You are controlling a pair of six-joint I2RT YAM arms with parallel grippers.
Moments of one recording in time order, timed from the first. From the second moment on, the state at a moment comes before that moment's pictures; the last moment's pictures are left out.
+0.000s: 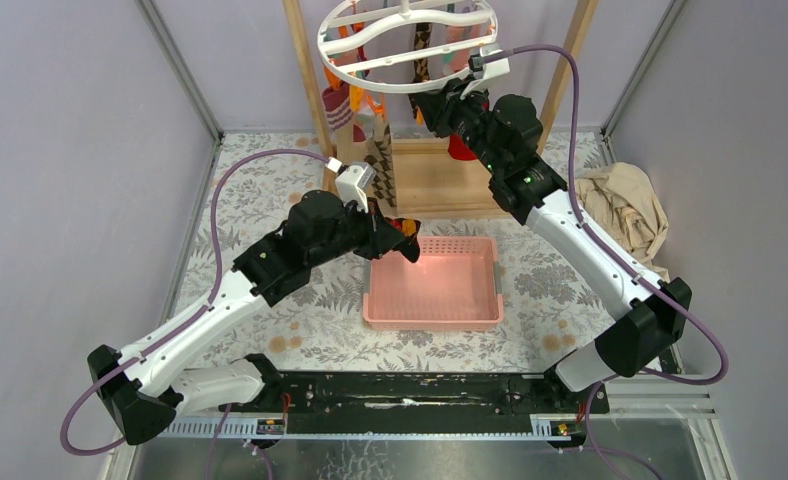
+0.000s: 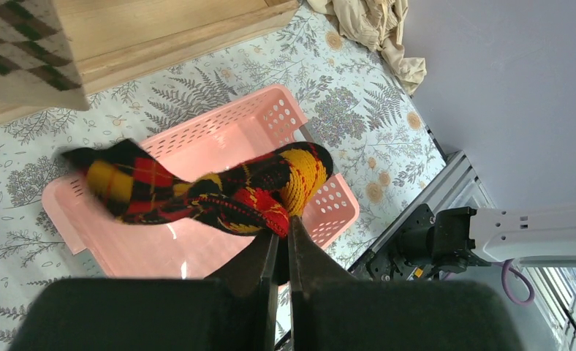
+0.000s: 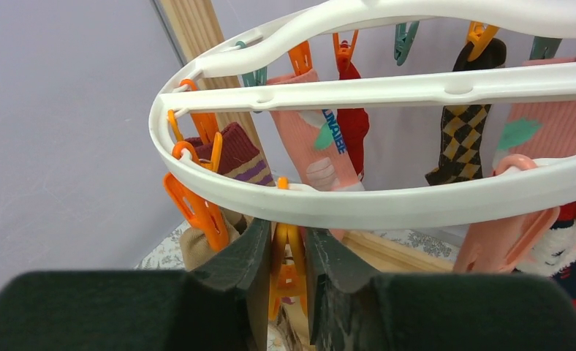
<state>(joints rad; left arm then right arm) -0.78 1.09 1.09 -0.35 0.10 -0.52 0.58 1.52 1.54 0.13 -0.02 0.23</state>
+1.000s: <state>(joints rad) -0.77 1.14 1.04 -0.27 0.31 -0.64 0.58 1.16 1.11 -0.04 0.09 0.30</state>
